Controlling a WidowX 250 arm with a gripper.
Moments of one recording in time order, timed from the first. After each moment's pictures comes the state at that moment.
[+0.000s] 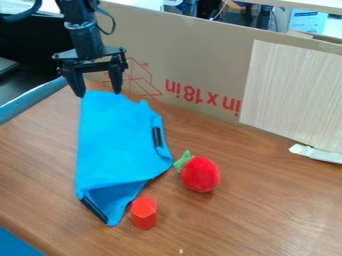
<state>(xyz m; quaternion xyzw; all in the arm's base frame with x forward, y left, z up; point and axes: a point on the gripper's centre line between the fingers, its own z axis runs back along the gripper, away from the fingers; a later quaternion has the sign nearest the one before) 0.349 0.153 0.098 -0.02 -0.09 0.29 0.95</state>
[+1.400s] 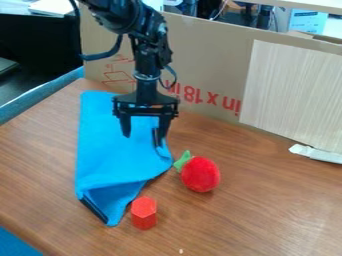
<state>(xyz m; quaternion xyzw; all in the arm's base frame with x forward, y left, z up) 0.374 0.082 0.028 0.05 -0.04 0.31 0.95</state>
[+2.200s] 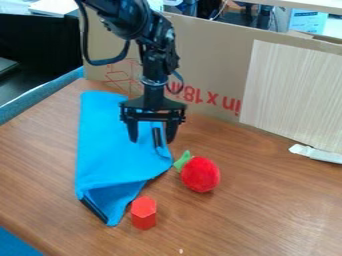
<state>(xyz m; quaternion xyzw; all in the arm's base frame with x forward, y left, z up) 0.376 0.072 0.021 0.04 -0.03 0.30 0.95</state>
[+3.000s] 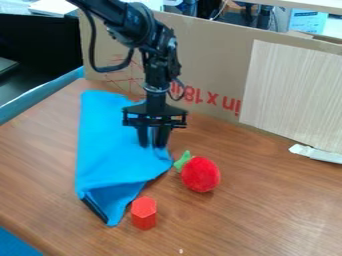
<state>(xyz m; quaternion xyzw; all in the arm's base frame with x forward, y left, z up) 0.380 0.073 0.006 0.04 -0.02 0.30 0.95</state>
